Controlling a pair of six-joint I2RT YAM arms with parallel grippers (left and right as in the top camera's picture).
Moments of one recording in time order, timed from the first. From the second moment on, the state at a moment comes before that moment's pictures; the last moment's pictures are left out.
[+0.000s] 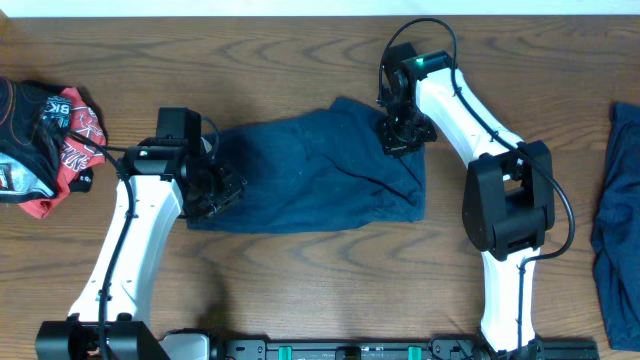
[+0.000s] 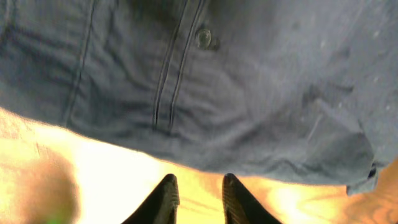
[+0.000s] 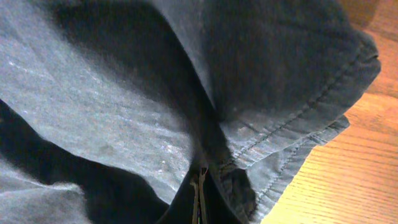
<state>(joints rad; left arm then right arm) -0.02 1.43 1.07 -1.02 0.27 -0.56 0.33 2.24 1.86 -1.24 -0.10 0.12</state>
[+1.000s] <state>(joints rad) 0.11 1.77 1.07 -0.73 0.03 -0.56 0.30 2.24 2.05 -1.42 -0.21 0.12</state>
